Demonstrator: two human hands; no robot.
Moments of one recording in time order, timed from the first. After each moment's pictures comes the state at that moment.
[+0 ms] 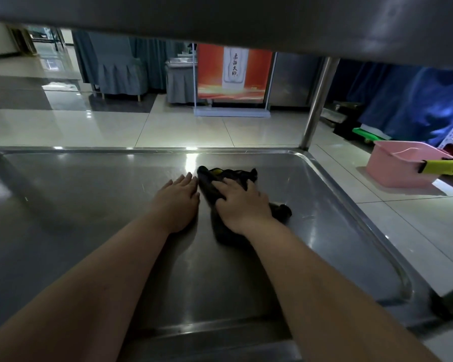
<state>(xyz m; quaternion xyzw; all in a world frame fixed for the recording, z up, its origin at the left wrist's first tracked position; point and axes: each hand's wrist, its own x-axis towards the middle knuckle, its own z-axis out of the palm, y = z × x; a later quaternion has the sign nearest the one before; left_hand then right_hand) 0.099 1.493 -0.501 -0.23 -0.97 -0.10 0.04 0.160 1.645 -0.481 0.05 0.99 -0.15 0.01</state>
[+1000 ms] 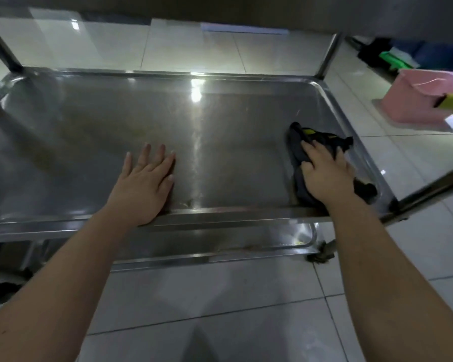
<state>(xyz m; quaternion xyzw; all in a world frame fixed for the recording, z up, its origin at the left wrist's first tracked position) 0.250 1.359 -0.504 -0.22 -0.97 -0.07 0.01 0.300 1.720 -0.480 0.21 0.97 -0.12 0.01</state>
